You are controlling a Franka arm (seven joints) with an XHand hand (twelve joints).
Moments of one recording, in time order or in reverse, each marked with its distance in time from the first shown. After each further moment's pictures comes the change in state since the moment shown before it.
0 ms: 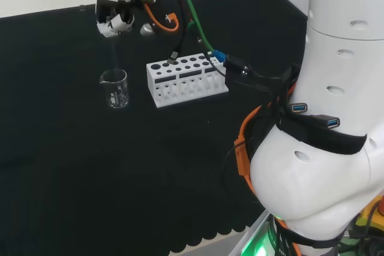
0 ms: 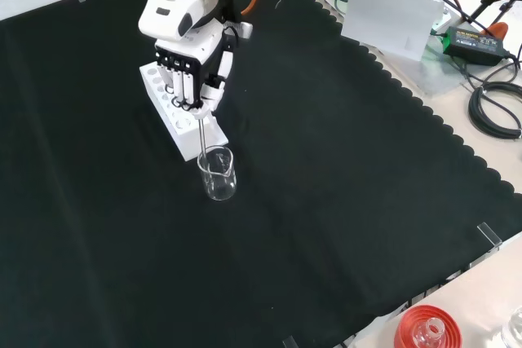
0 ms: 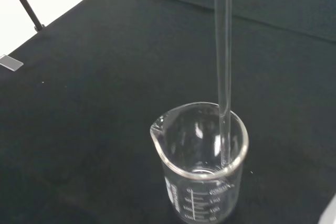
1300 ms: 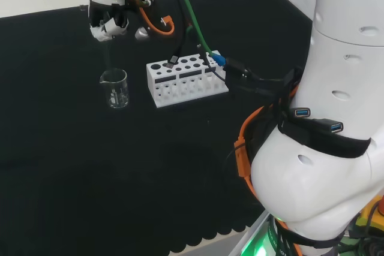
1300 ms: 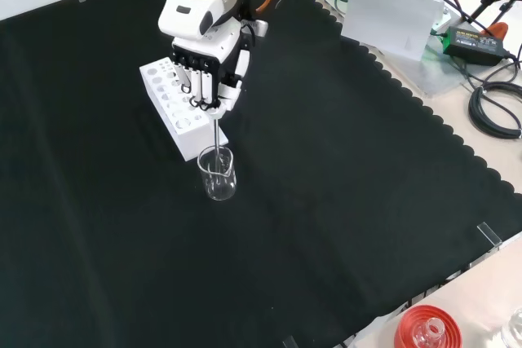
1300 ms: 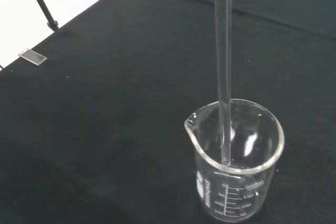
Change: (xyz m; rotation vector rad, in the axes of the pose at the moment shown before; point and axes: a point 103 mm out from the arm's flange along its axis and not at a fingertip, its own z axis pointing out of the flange) arm 0.031 -0.005 -0.002 -0.001 -0.013 -0.029
